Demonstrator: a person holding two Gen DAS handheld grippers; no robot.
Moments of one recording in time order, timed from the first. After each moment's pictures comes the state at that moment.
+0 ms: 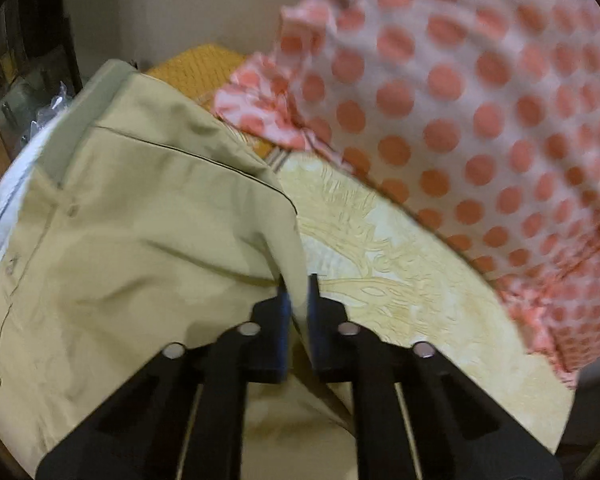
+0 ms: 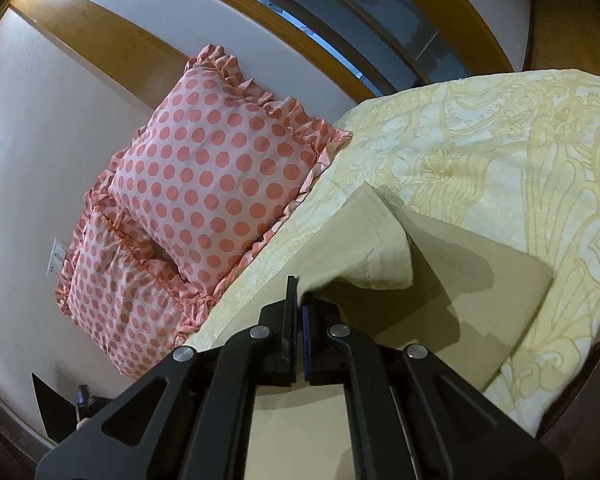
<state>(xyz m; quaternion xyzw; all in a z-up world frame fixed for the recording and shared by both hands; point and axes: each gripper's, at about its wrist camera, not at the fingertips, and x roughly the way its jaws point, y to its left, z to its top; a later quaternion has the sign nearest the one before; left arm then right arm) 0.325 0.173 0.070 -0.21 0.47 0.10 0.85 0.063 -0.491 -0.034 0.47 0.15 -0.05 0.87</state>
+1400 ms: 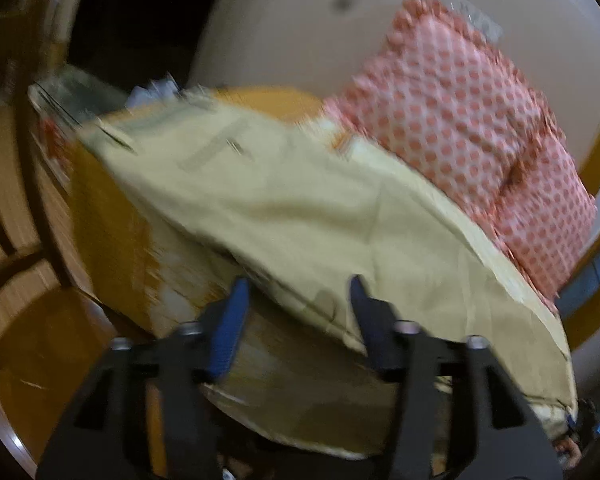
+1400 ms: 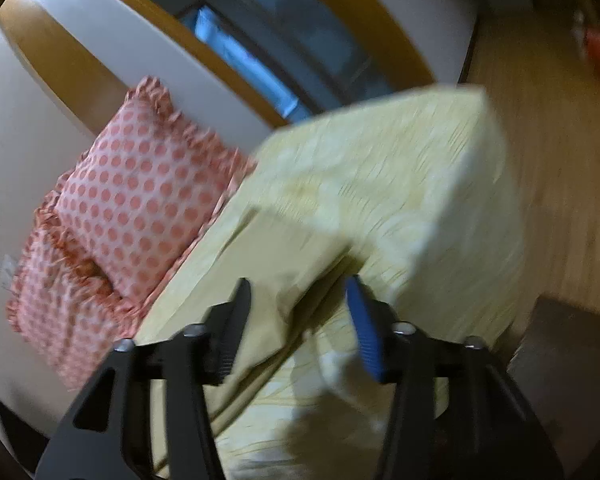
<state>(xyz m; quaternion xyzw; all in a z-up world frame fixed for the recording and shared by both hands) -0.060 0.213 0.038 -0.24 0.29 0.11 0.92 -0.030 -0.505 -0.062 0.44 0.15 -0.20 0.86</state>
